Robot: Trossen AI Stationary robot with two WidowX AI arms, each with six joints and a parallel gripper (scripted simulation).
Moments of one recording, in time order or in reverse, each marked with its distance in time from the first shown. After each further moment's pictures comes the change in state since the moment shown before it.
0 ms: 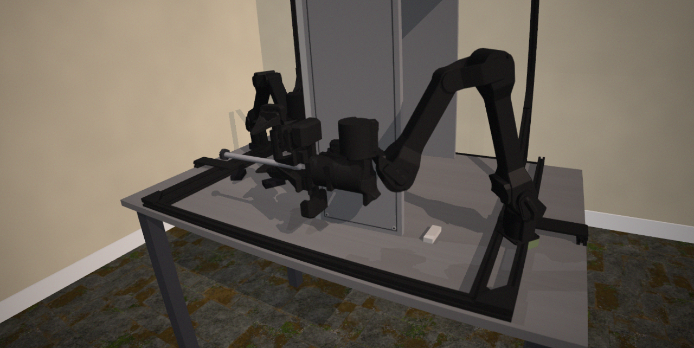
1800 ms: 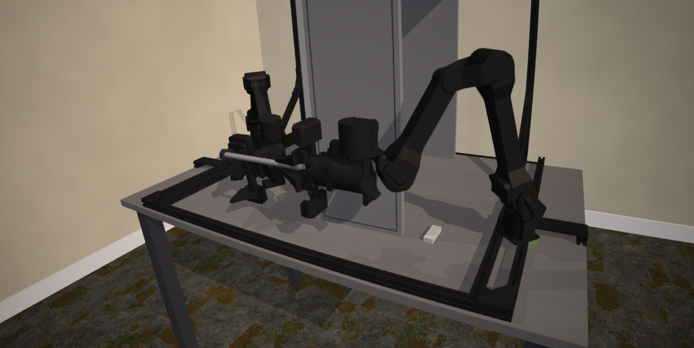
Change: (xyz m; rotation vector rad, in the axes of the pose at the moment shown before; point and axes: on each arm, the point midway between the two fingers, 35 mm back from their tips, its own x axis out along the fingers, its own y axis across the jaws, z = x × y) left arm 0.000 0.000 0.000 0.000 0.000 0.000; right arm 0.038 0.074 -0.071 0.017 0.024 0.128
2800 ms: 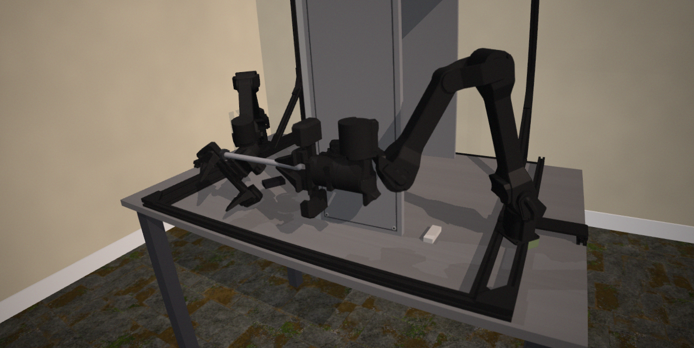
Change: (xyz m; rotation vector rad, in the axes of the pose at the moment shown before) left arm 0.000 0.000 0.000 0.000 0.000 0.000; right arm 0.040 0.003 -0.013 0.476 -0.210 0.163
